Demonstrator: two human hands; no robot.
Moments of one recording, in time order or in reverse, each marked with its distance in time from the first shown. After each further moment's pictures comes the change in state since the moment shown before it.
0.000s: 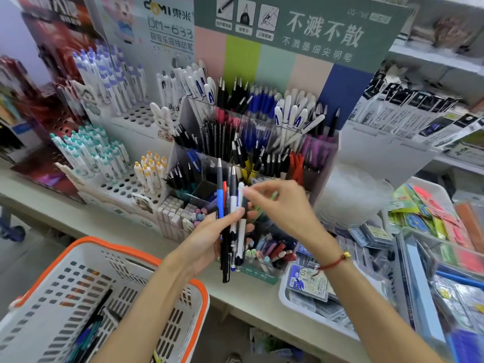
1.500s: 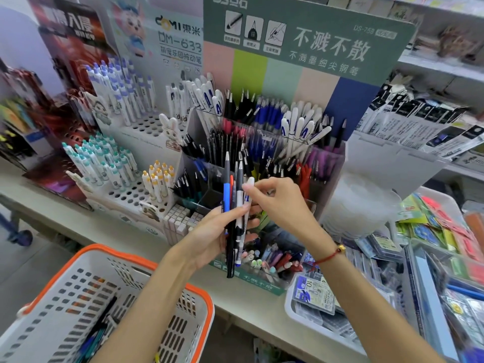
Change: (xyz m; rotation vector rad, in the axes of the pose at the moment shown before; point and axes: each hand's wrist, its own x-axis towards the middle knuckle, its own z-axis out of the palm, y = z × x) left_hand 0.004 0.026 0.006 0.011 -0.028 0.037; right_hand 0.023 -0.014 0.005 0.015 -0.010 -0.006
